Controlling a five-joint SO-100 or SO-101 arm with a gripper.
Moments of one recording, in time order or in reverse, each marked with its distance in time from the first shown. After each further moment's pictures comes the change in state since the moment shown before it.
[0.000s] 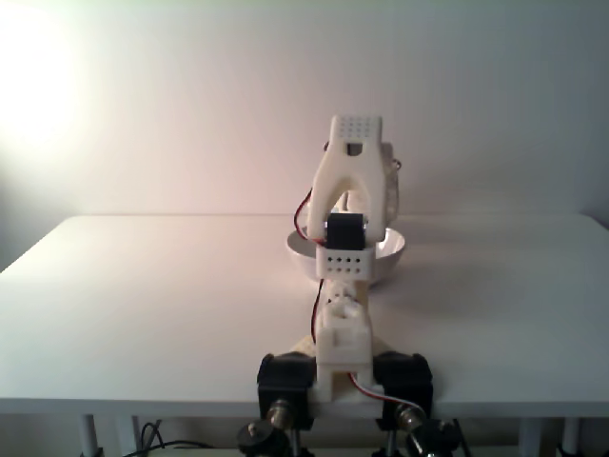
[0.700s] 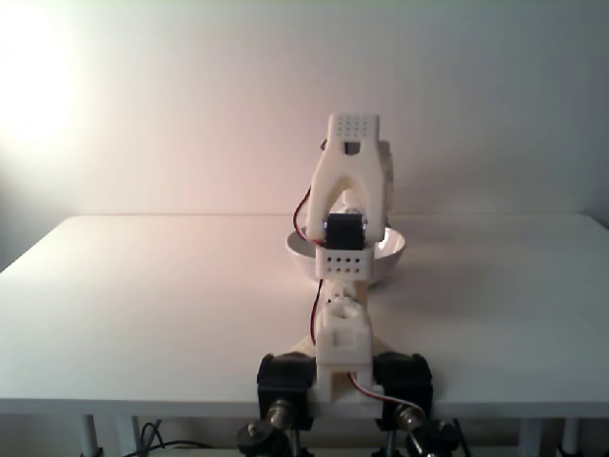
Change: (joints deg) arm -0.7 6.2 -1.5 0.4 7.9
